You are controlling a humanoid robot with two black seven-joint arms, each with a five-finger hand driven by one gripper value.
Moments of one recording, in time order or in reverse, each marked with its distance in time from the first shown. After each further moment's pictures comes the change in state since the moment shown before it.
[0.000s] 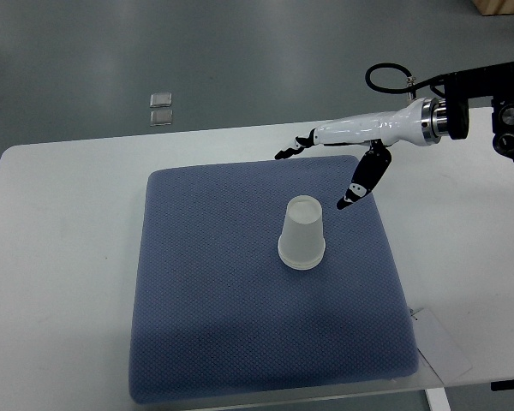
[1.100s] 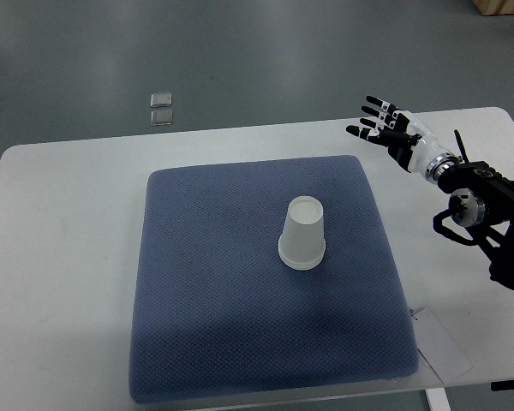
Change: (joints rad) left arm 0.000 0.000 0.000 -0.001 0.000 0.000 0.000; right arm -0.515 0.477 0.618 -0.659 0.777 -0.313 -0.088
